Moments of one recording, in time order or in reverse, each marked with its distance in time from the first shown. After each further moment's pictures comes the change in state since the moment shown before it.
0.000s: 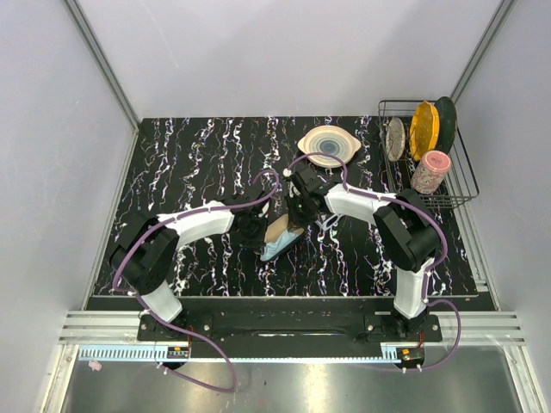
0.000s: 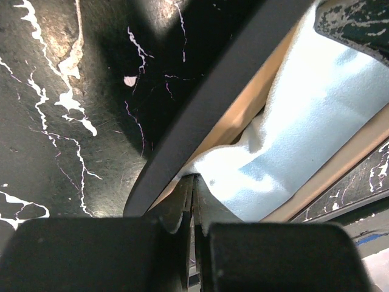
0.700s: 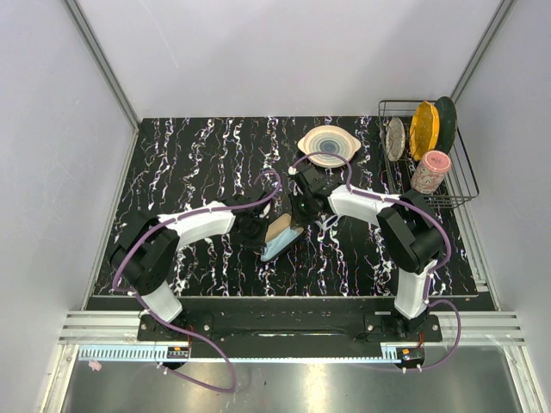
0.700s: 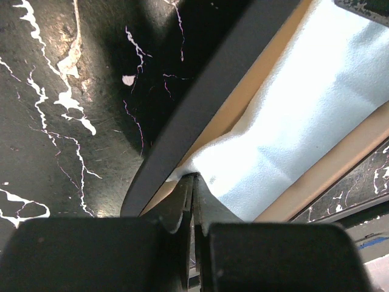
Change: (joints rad) left arm -0.013 0.002 0.005 -0.007 -0.019 0.000; right arm -0.013 -0.028 -0.035 0.042 0.045 0.042
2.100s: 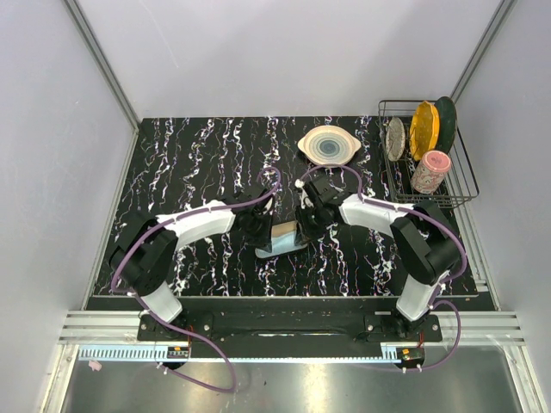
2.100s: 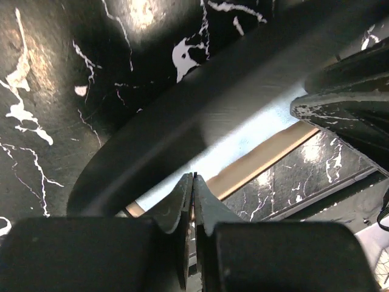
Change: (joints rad) left arm -0.005 -0.009 0.030 0.035 0.087 -0.043; right arm -0.006 -0.124 -0.142 -0.036 -0.141 -0.024
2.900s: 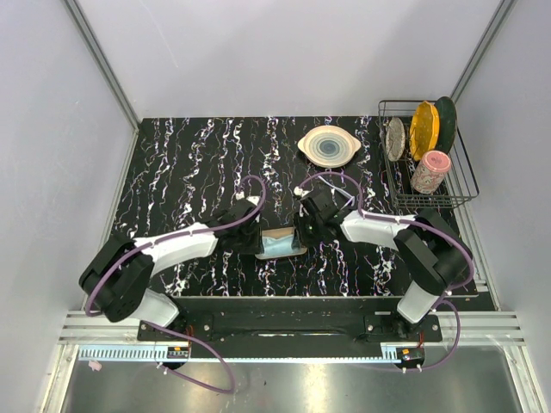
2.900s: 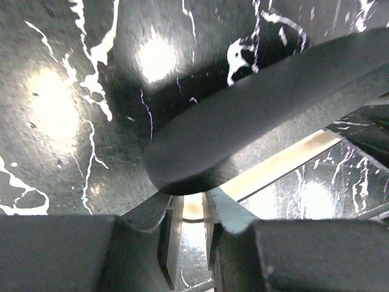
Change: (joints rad) left arm -0.024 -0.195 -0.264 0.211 -0.182 -0.076; right arm 0.078 -0.076 -0.176 0.224 0.116 0.077
